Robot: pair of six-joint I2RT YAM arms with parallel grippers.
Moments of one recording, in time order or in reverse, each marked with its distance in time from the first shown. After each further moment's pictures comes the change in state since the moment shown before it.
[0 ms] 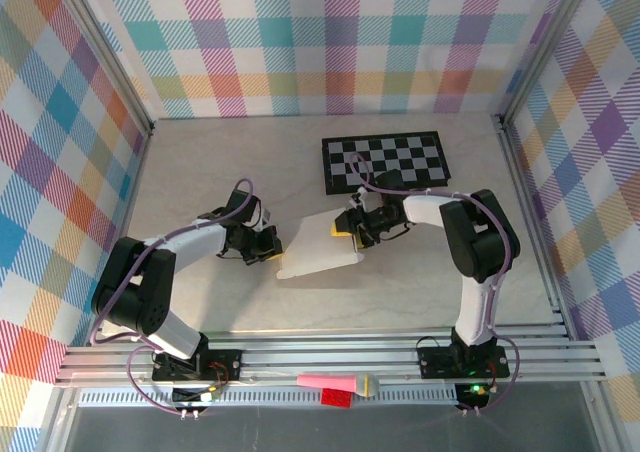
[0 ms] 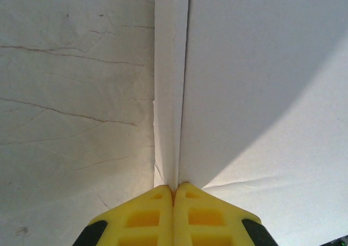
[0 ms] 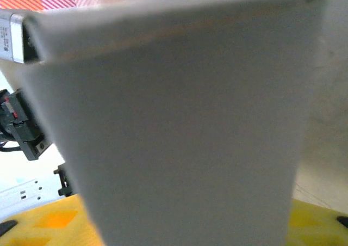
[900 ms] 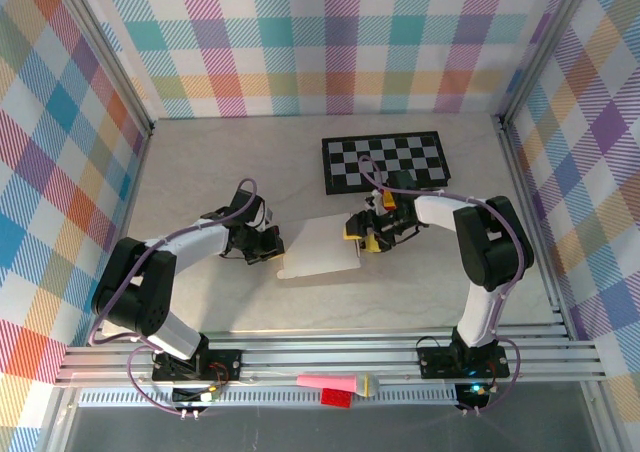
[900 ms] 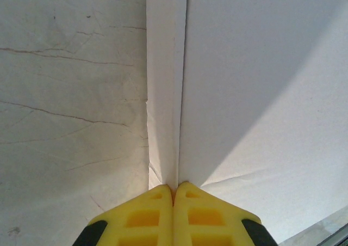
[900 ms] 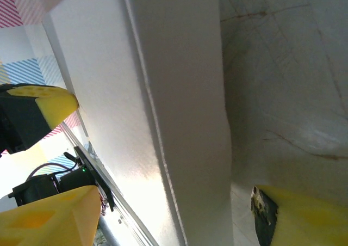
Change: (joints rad) left arm -0.031 -0.005 0.012 -0.010 -0.038 -0.006; right arm -0.061 -0.093 -0.045 -0.163 0.174 -0.089
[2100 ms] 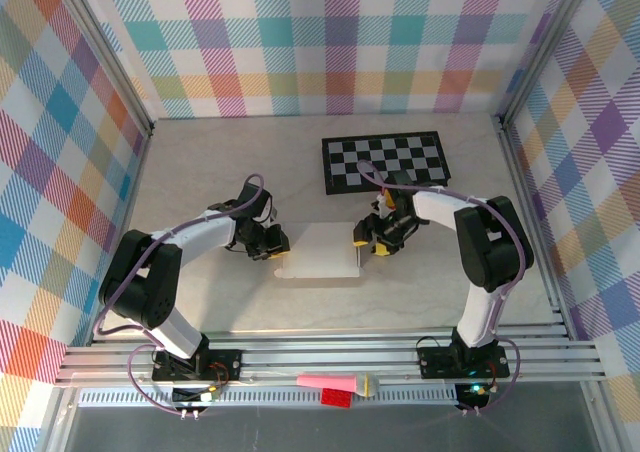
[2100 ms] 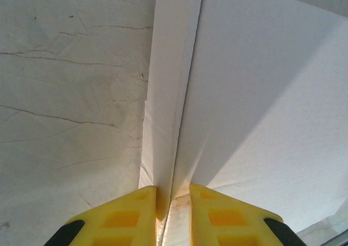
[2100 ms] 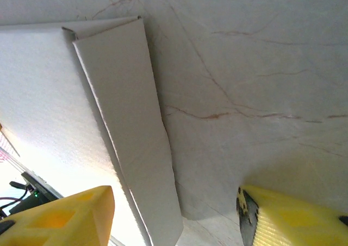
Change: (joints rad) left arm -0.044 0.053 0.102 -0.106 -0.024 -0.006; right arm 0.024 -0.005 0.052 -0.199 0.233 0.008
